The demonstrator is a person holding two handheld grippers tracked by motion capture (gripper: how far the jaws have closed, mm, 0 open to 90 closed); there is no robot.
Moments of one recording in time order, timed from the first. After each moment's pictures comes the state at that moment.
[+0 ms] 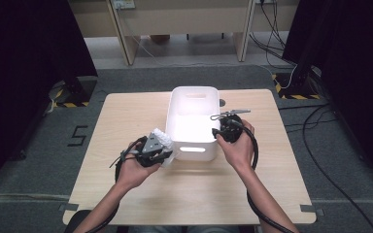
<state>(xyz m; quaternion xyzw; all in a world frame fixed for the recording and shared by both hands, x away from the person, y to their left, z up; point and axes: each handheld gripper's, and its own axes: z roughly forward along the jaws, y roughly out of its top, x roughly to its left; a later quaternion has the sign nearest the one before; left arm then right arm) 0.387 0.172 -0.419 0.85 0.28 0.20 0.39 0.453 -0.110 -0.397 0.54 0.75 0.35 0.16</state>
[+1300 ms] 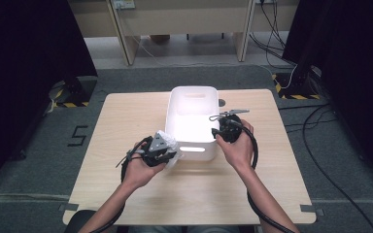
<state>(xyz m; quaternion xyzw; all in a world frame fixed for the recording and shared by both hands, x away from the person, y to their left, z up) 0.392 0.159 -0.427 0.86 0.29 0.19 0.38 0.454 -0.108 -0.397 0.53 0.75 0.35 0.16</state>
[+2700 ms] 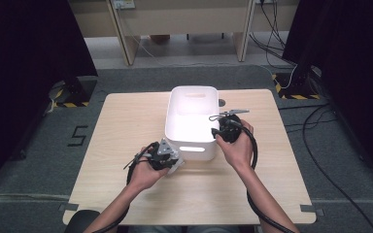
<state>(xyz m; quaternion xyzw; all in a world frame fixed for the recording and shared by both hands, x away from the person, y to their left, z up) 0.402 0.151 -0.465 0.88 0.30 0.17 0.34 0.453 -0.107 -0.397 0.53 0.75 0.35 0.16</state>
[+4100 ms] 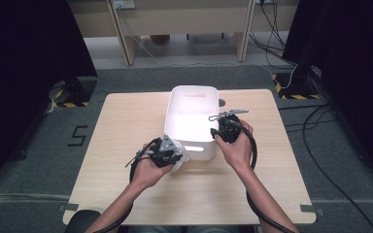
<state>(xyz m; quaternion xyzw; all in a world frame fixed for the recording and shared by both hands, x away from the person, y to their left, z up) 0.396 0.137 -0.435 0.86 0.30 0.18 0.36 0.453 -0.106 -0.398 0.53 0.75 0.35 0.16</state>
